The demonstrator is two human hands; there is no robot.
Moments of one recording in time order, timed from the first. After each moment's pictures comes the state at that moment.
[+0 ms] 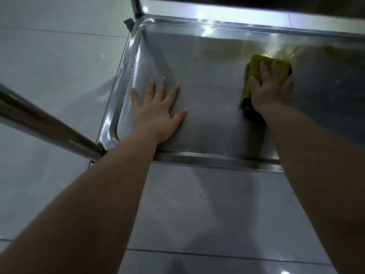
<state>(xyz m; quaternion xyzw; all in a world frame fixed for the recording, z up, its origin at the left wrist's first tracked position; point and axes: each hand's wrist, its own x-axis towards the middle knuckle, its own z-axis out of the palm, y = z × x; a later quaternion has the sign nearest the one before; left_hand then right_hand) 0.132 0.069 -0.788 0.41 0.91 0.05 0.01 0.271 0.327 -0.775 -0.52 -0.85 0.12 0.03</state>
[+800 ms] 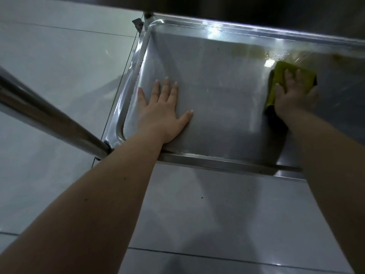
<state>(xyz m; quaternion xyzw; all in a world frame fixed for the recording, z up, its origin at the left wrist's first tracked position) 0.125 0.068 -0.792 0.39 0.92 0.05 0.01 0.295 0.356 -0.774 -0.54 -0.83 0.12 0.02</state>
